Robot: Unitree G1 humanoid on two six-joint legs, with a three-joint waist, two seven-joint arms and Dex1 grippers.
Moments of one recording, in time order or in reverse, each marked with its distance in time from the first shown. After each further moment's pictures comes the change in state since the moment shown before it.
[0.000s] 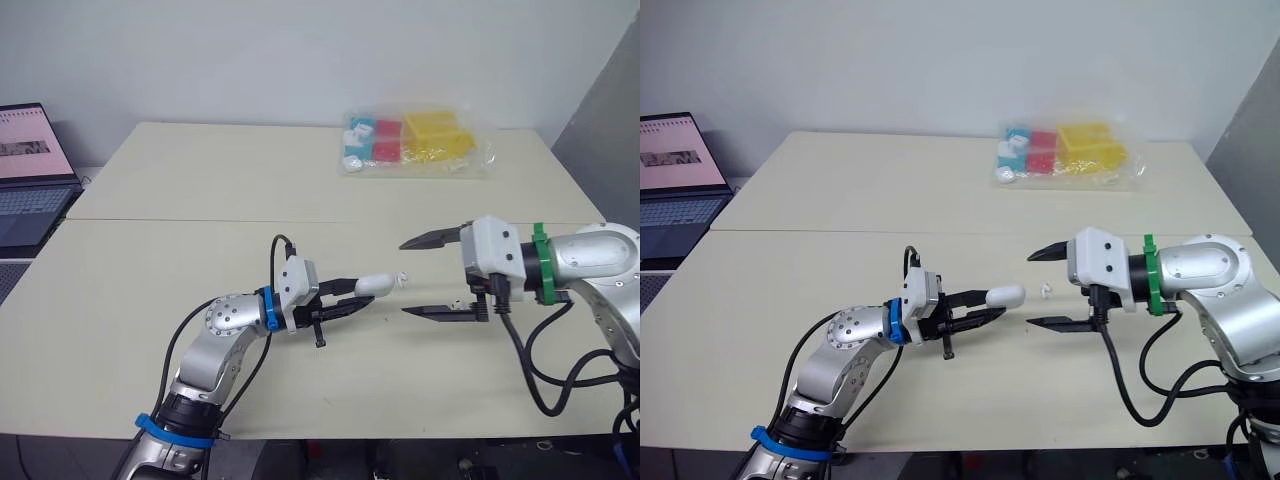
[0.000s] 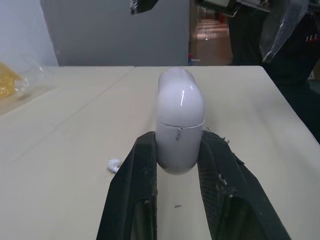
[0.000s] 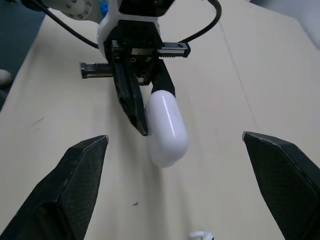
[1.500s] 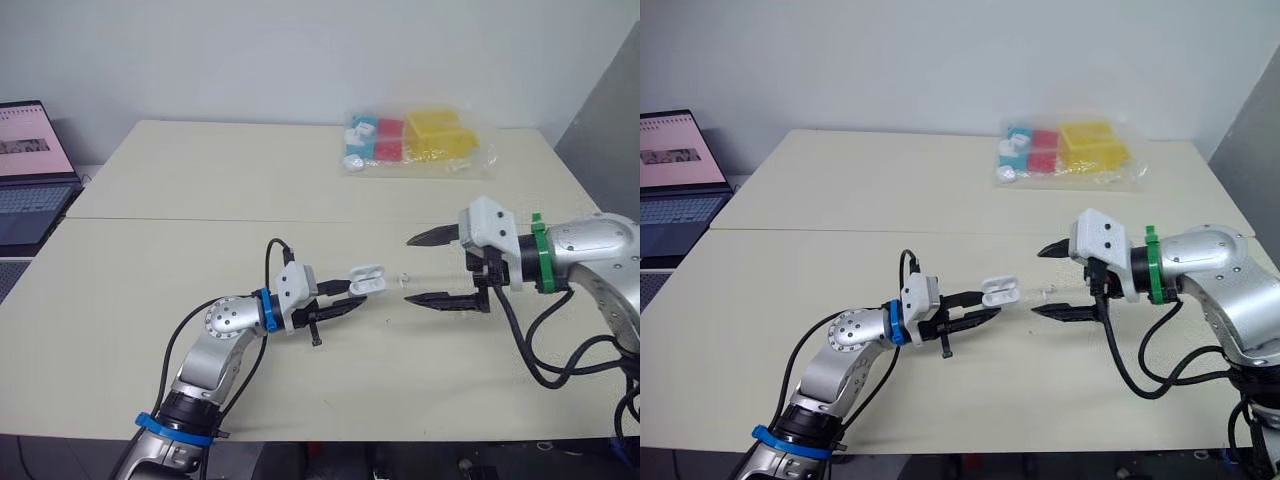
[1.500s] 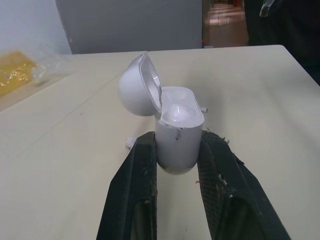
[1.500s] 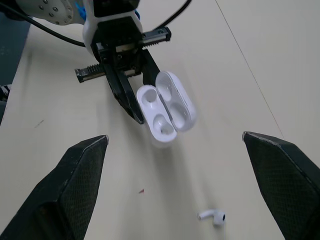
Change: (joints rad) left arm 0.004 0.017 -0.006 0.089 0.053 -0.079 0.031; right arm -0.048 -0.054 -0.021 0.046 0.092 0.206 0.000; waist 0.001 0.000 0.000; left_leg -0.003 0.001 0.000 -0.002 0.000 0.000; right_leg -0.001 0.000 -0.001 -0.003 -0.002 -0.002
